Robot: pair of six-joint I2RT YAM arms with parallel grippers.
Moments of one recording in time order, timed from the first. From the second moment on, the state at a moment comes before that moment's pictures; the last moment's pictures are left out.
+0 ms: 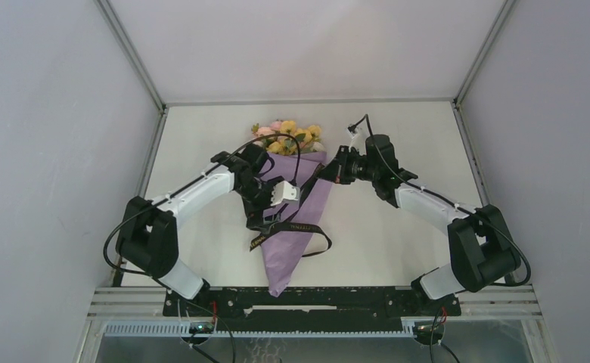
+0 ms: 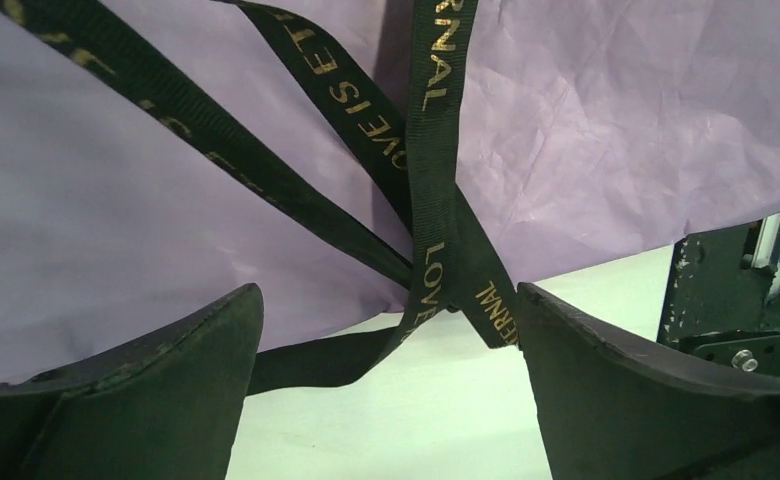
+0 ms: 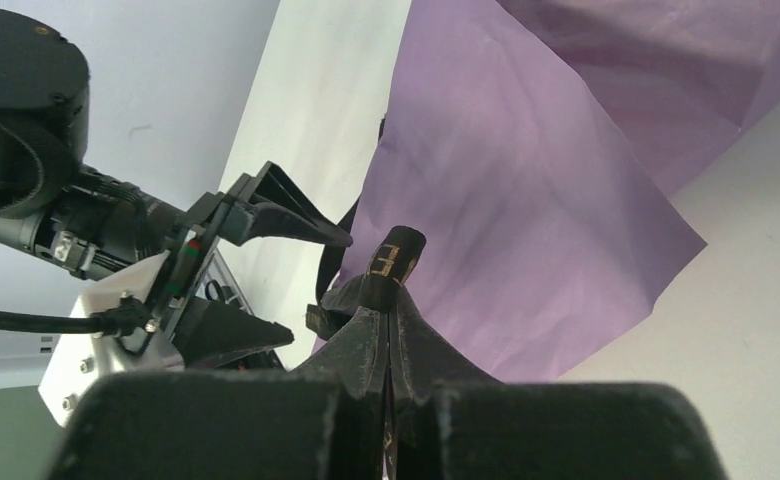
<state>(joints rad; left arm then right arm) -0.52 1.57 1.16 -0.96 0.52 1.02 0.43 1.47 0.87 0.16 -0.57 0.64</state>
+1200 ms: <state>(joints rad) -0.60 1.66 1.18 -0.58 0.36 0.65 0.42 1.00 0.82 -0.23 -0.77 0.59</state>
